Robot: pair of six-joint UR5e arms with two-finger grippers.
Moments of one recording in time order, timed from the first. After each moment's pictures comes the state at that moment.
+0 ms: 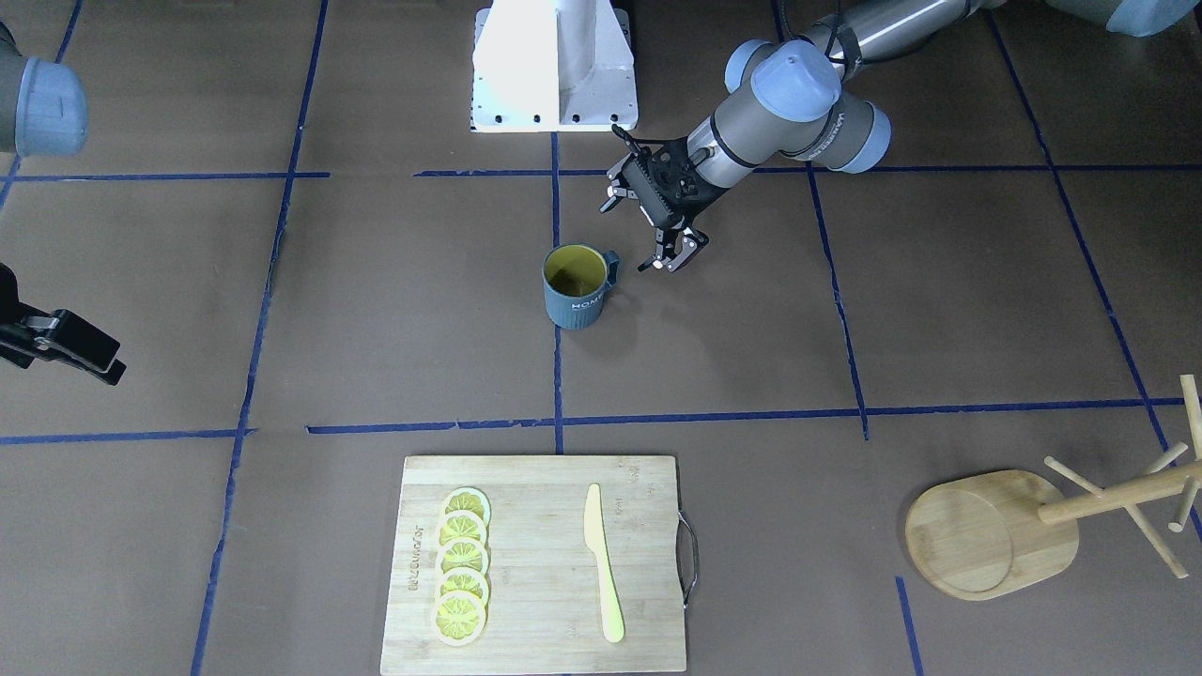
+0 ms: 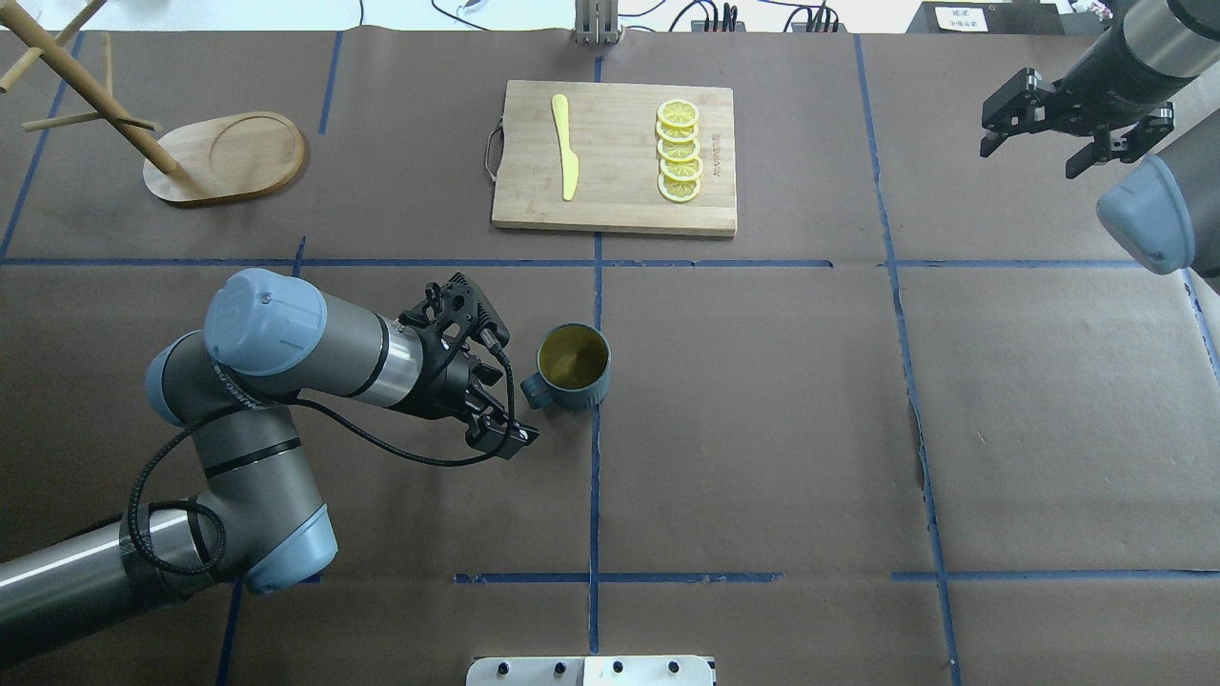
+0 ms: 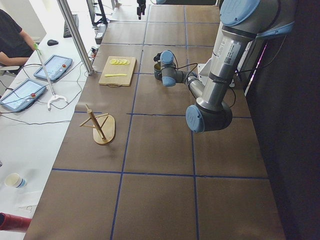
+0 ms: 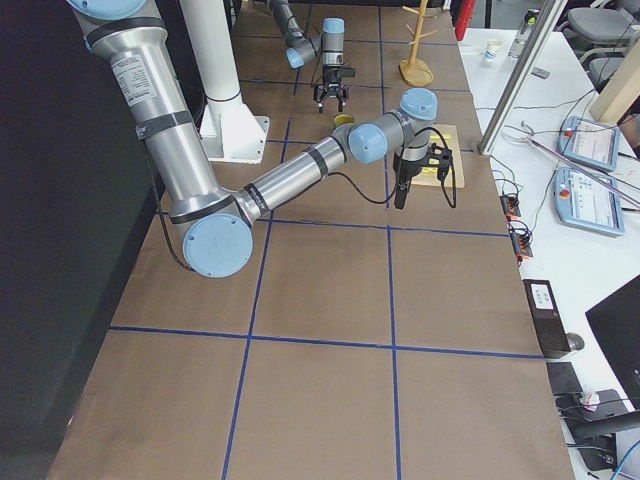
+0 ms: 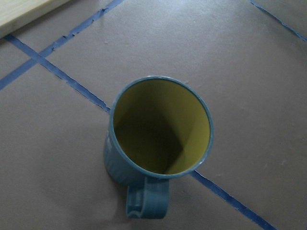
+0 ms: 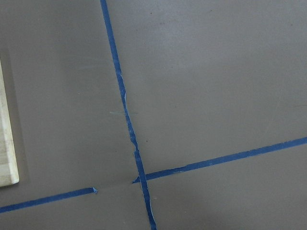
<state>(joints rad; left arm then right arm) -0.51 -2.03 -1.63 -2.35 -2.02 -0.49 1.17 -1.20 1.75 -1.65 2.26 0.86</state>
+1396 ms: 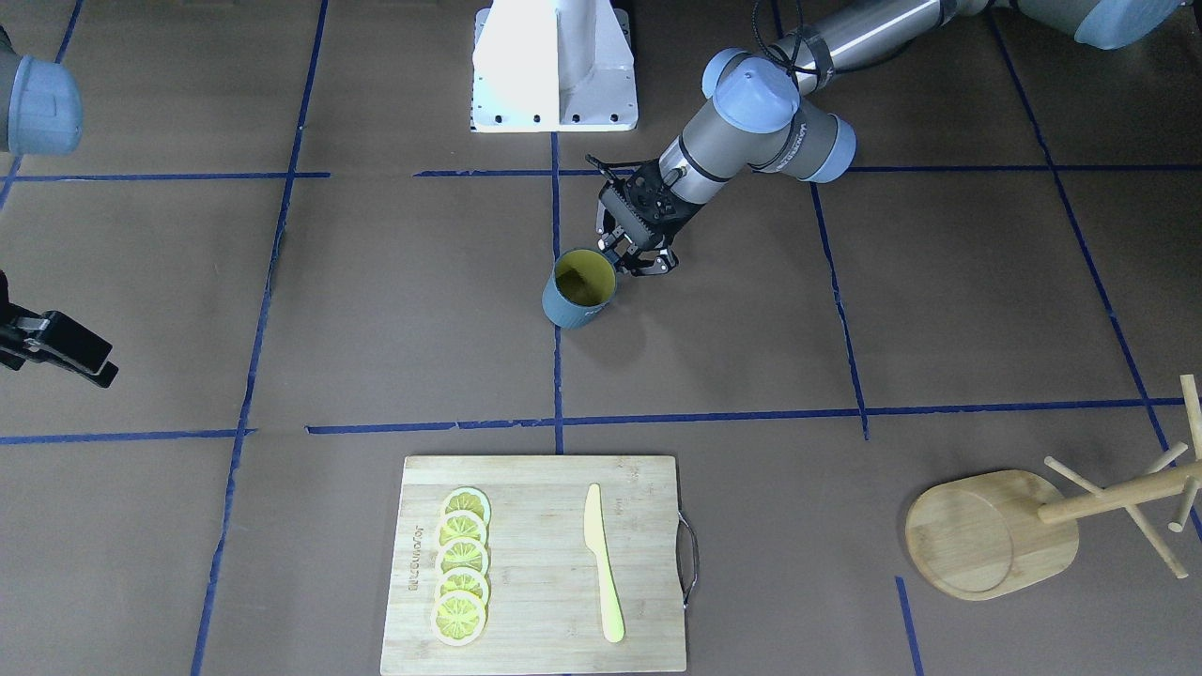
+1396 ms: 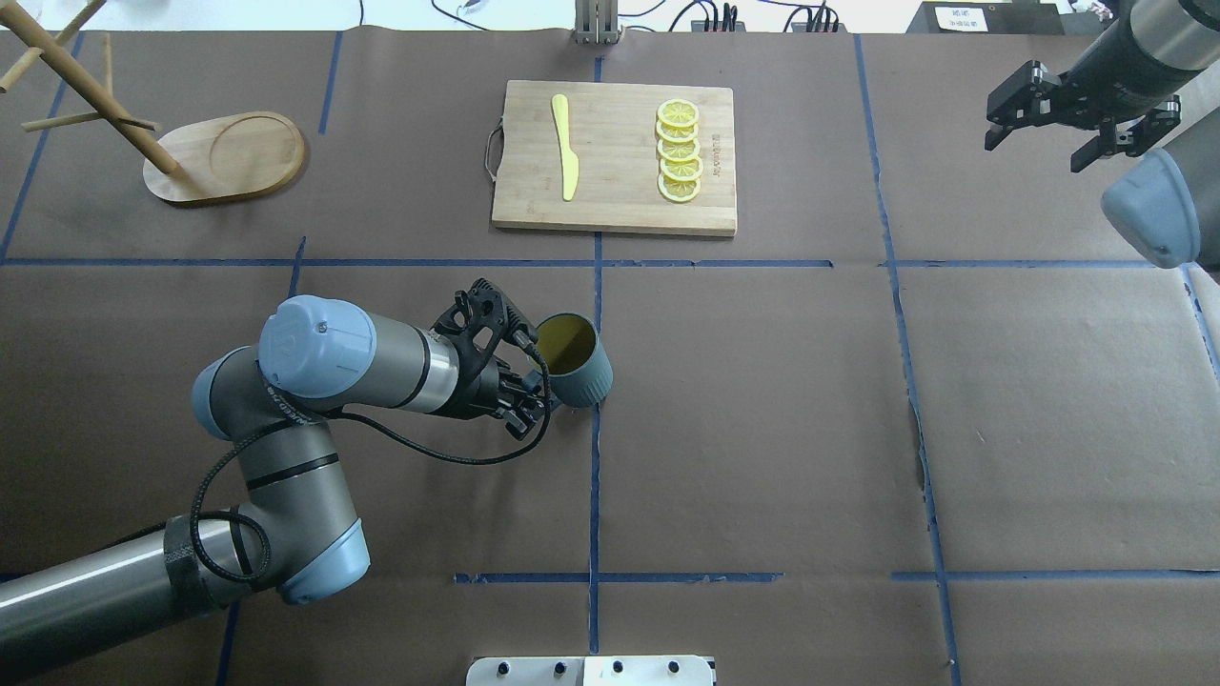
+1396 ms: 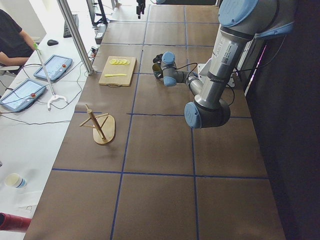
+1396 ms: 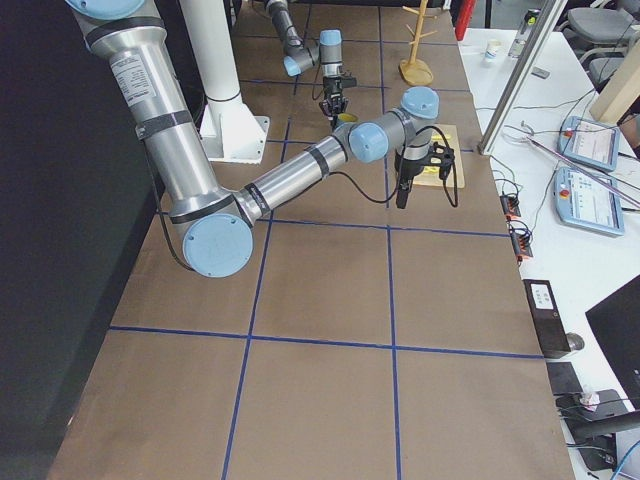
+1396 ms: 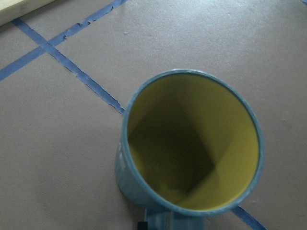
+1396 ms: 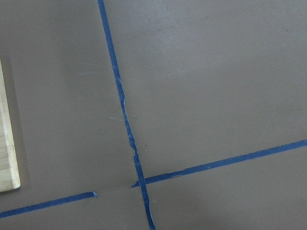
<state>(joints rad) -0.47 -2.07 -1.58 -2.35 -1.90 -0.56 1.18 -1.19 1.75 -1.65 2.26 0.86</state>
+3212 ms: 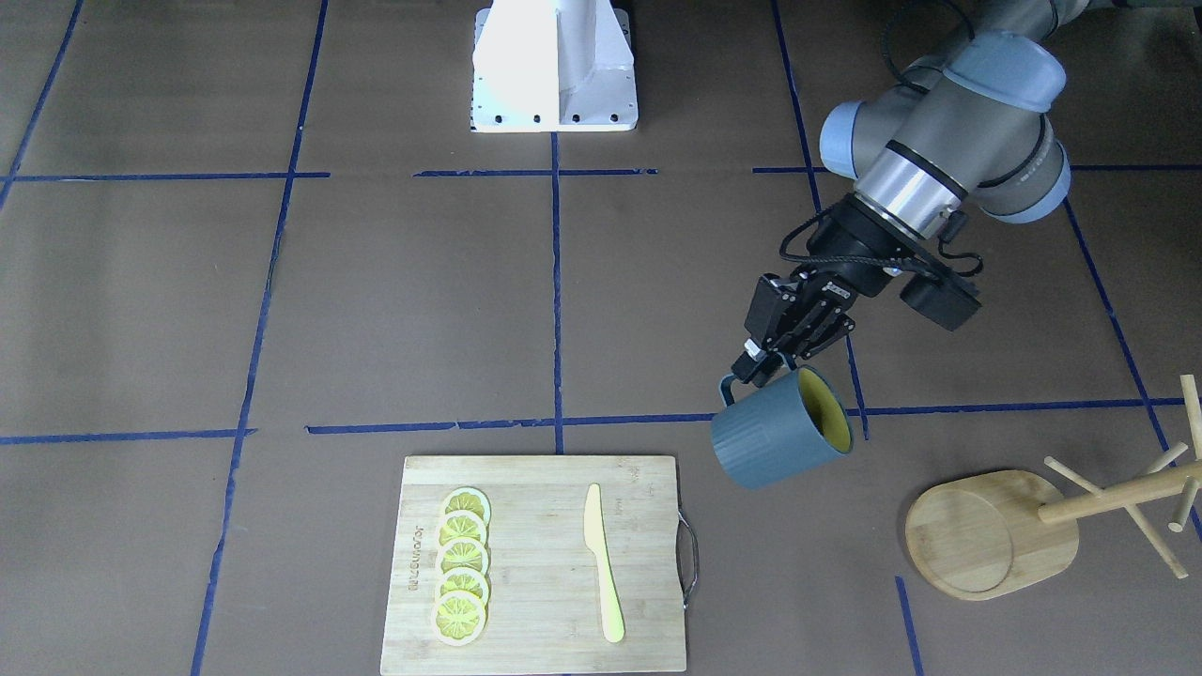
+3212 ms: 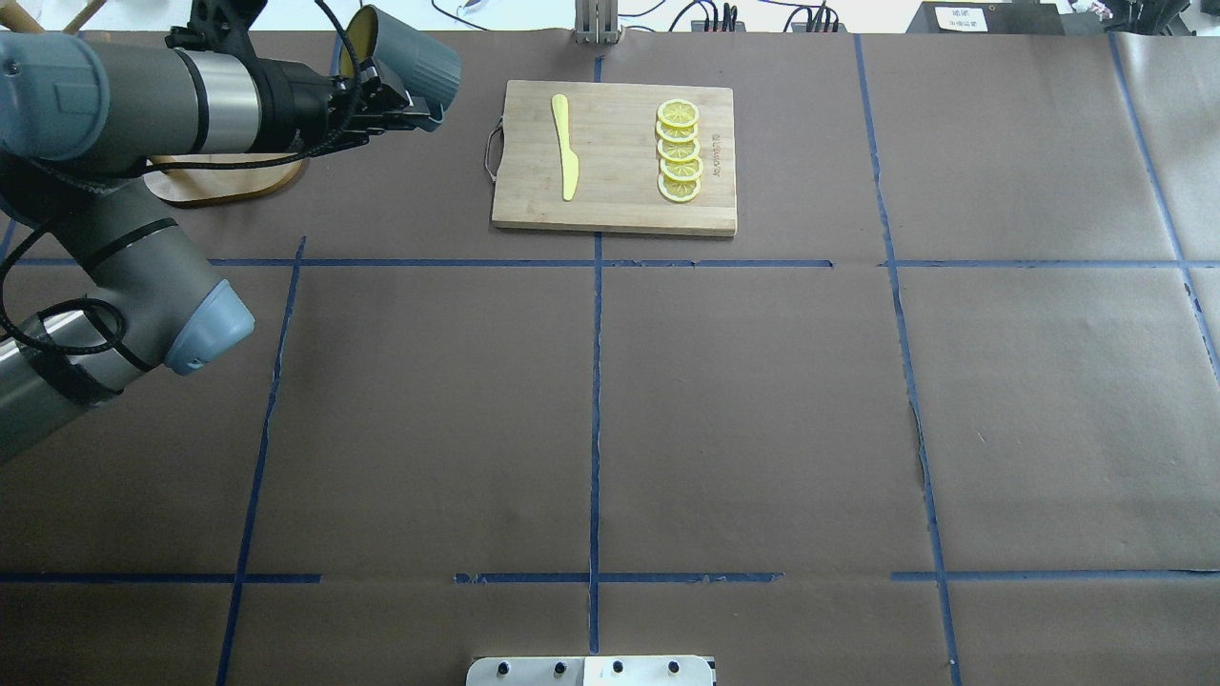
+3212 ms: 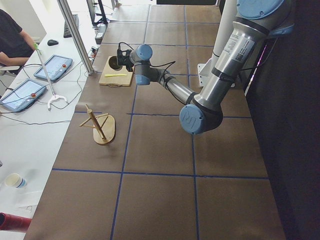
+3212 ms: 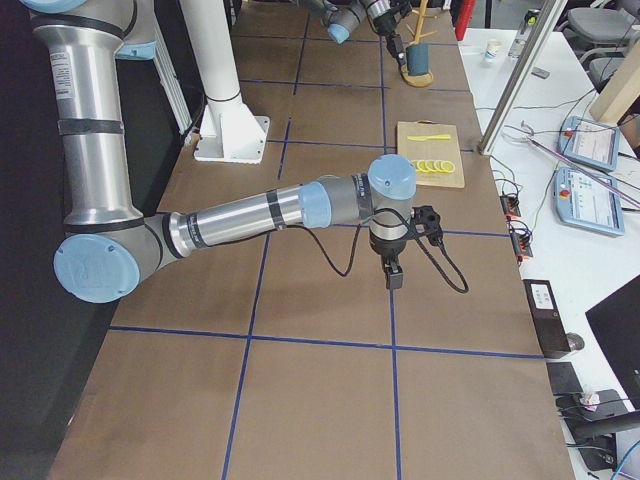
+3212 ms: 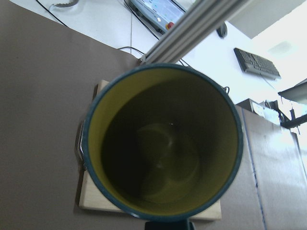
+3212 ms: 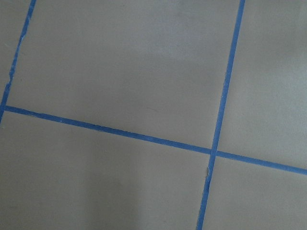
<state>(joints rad) -0.89 -2.07 -1.53 -2.66 -1.90 -1.66 1.51 -1.51 1.82 -1.65 2.31 0.01</state>
